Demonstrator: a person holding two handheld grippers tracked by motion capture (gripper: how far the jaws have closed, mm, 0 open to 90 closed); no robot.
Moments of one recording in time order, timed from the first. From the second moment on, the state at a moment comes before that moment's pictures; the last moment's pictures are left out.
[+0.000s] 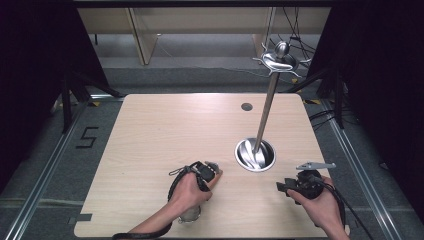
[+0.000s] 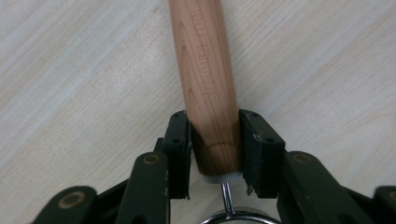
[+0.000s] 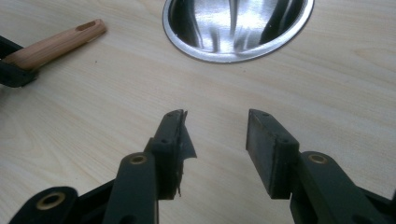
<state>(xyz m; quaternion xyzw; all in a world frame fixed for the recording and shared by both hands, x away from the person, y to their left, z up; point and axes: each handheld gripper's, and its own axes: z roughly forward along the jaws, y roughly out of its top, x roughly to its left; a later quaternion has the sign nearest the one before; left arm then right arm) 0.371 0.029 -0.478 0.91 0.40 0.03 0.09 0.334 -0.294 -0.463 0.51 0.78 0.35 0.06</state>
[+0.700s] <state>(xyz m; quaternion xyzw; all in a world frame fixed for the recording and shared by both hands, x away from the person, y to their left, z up) 0.359 0.058 -0.470 0.90 0.38 0.06 0.19 0.334 -0.292 -0.463 0.51 0.78 0.35 0.07</state>
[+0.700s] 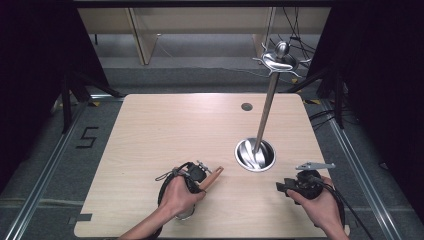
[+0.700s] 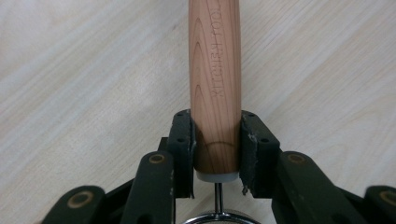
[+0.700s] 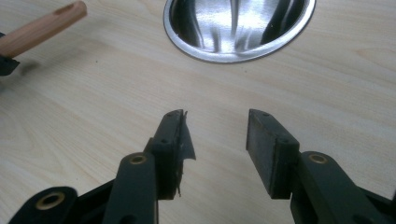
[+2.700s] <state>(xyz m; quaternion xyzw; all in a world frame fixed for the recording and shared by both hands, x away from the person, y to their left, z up) 0.323 0.017 -0.408 0.76 0.28 0.22 0.54 0.330 -0.192 -0.389 0.40 0.68 0.61 0.10</state>
